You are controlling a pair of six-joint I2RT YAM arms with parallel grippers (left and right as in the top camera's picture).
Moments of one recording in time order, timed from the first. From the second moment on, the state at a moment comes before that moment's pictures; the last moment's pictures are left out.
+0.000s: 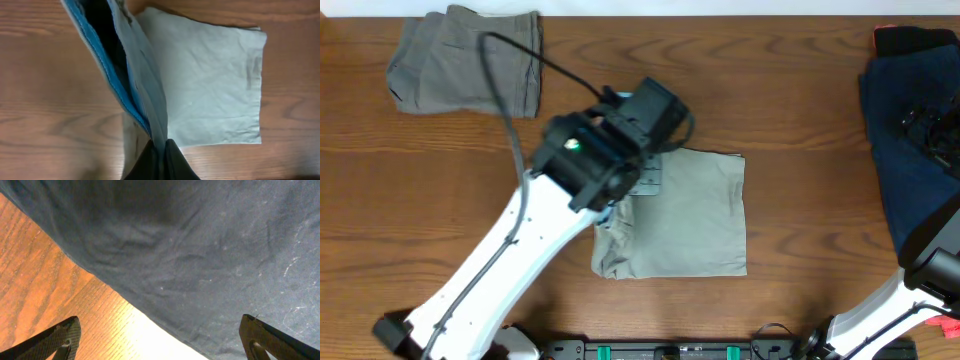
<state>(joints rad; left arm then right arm) -0.75 1.60 1.84 -1.48 -0.20 -0.65 -0.51 1.99 1.69 -1.04 0.11 0.27</state>
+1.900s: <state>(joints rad) -0.91 2.10 1.84 -1.14 0.01 -0.72 -0.51 1.99 1.69 -1.04 0.11 0.27</state>
